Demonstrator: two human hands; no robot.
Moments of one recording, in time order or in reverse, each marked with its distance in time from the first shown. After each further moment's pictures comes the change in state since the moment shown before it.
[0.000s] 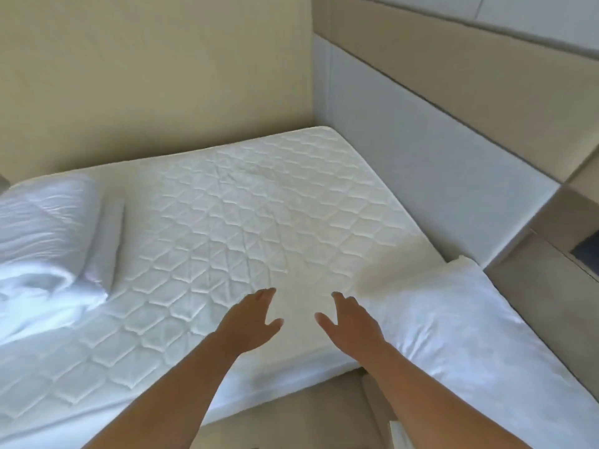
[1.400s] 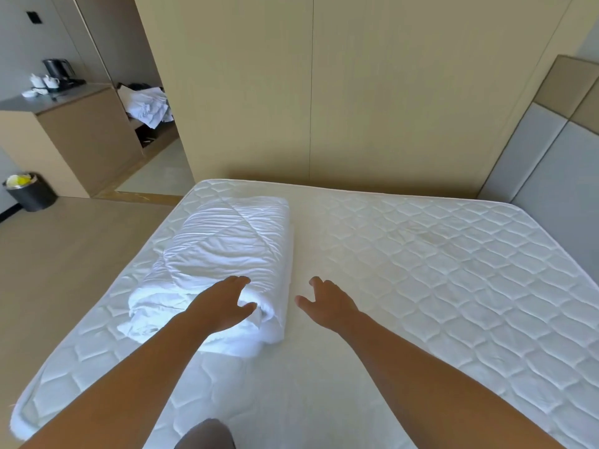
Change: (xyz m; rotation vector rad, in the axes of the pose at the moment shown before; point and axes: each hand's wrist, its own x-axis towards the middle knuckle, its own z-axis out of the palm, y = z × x) left_hand -0.094 -0.553 -0.241 -0.074 0.235 -0.421; right_hand 0.220 -0.608 0.101 -0.081 -0.168 -0.384
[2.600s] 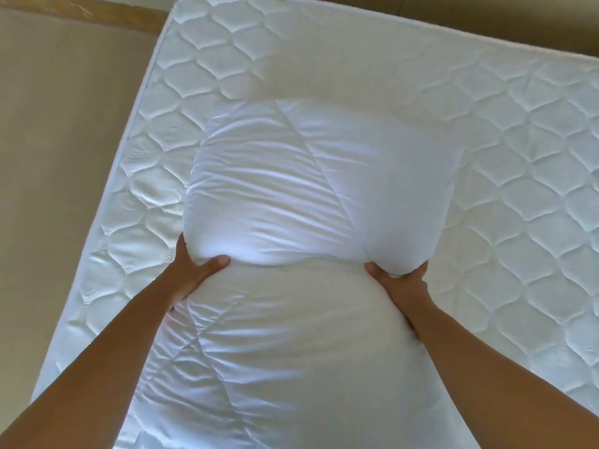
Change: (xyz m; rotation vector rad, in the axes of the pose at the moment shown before) left_hand 0.377 -0.429 0.126 -0.942 -0.273 -0.692; right_hand 0.450 -0.030 0.196 0.576 -0.035 0.869
